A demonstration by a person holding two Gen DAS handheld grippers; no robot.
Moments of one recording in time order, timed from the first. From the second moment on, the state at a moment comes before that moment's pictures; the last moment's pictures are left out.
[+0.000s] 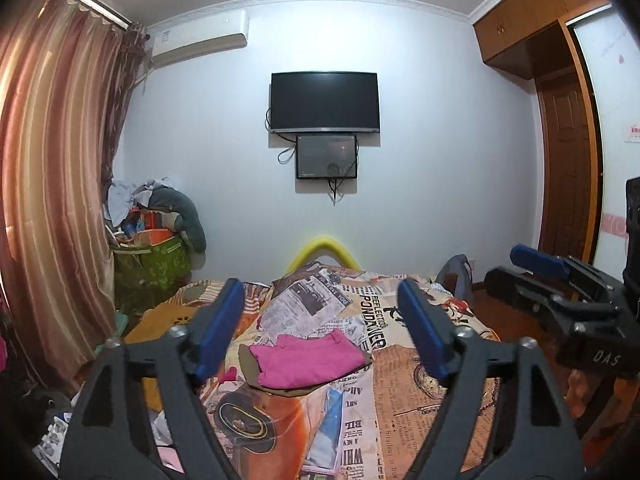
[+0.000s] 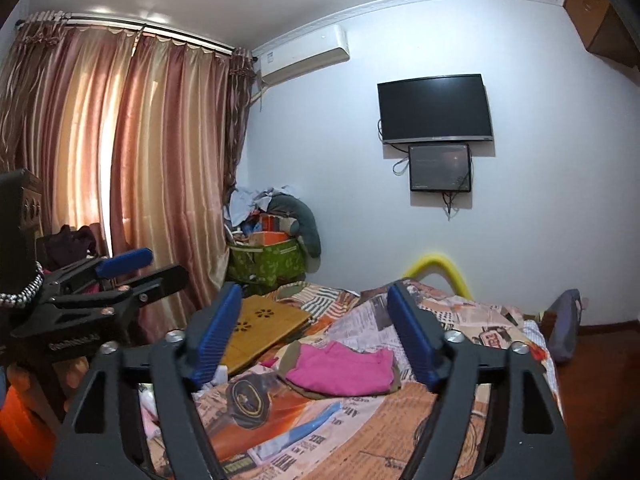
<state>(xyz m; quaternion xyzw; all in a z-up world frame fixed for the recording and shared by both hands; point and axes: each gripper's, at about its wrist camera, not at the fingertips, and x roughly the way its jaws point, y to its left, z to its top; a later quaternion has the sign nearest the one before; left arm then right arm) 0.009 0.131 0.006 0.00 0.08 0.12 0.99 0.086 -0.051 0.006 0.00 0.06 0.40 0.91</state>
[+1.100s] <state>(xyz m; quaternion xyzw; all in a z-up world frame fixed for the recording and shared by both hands) -0.005 0.126 -0.008 -0.01 0.08 0.11 0.99 0.063 -0.068 0.003 0.00 0.06 0.37 0.93</state>
